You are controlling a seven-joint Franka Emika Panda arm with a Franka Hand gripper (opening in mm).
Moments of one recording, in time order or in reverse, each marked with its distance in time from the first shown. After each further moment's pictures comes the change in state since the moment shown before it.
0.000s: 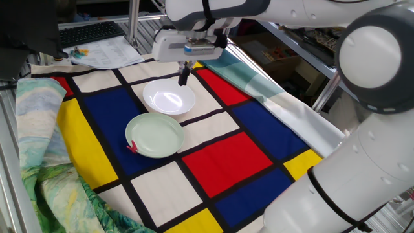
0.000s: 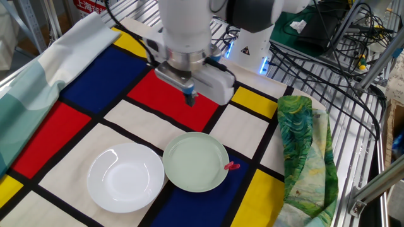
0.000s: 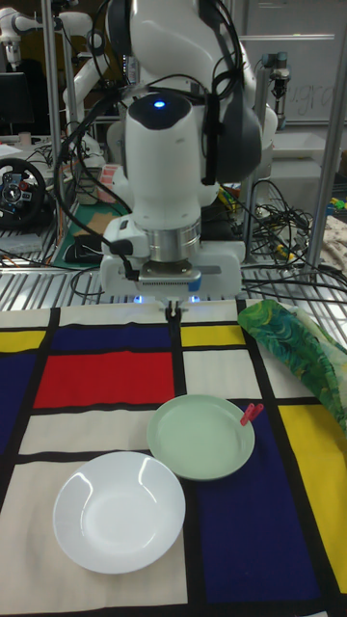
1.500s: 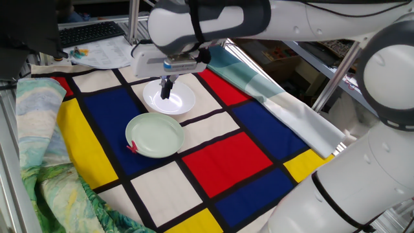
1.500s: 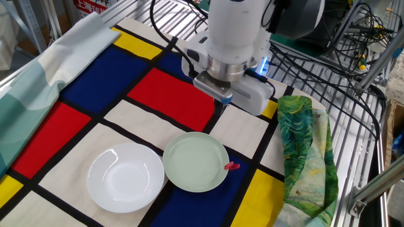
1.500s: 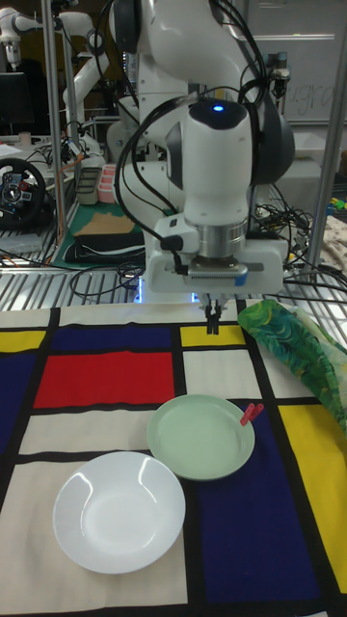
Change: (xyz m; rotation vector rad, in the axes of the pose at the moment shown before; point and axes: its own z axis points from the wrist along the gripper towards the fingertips) arm 0.030 0.068 0.016 0.012 -0.047 0.008
